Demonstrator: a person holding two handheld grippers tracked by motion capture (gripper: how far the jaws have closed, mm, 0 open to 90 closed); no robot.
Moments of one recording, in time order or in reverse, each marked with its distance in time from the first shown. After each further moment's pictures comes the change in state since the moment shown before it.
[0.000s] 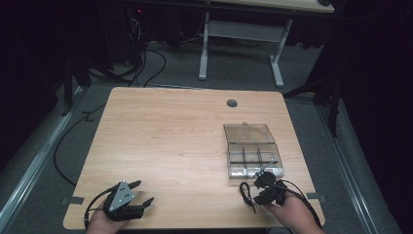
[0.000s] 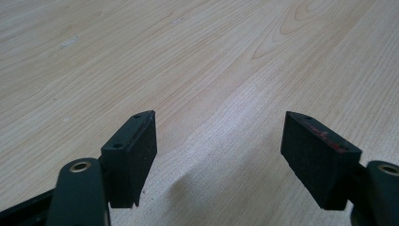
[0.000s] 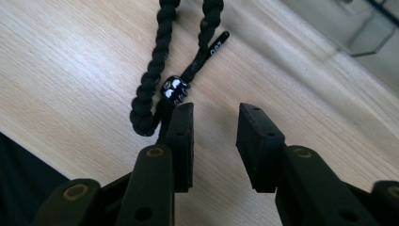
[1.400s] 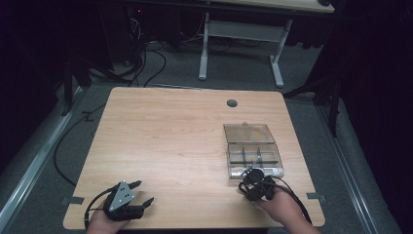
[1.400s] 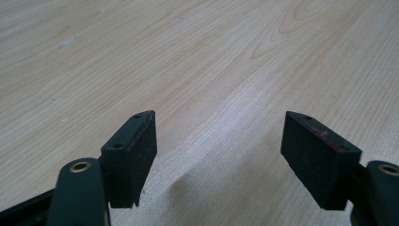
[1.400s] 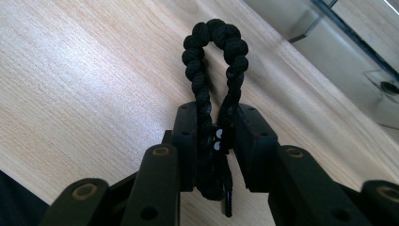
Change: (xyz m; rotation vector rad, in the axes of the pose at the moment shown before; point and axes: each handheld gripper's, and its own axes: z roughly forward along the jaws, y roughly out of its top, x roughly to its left) left arm 0.000 0.000 0.000 0.002 -0.004 0.002; right arm 0.013 0.026 0.013 0.005 -0.015 -0.069
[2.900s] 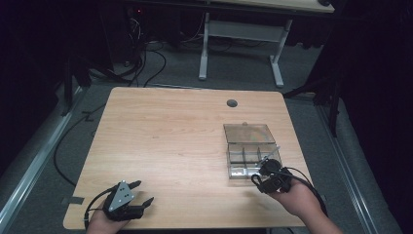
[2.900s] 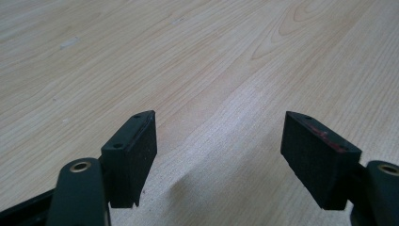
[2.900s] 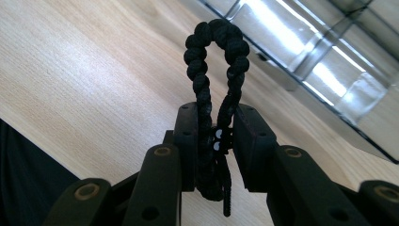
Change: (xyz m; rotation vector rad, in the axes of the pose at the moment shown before) left arm 0.000 0.000 -0.001 -0.005 0.000 -0.002; right arm -0.033 -0.011 -0.044 -0.026 0.020 0.030
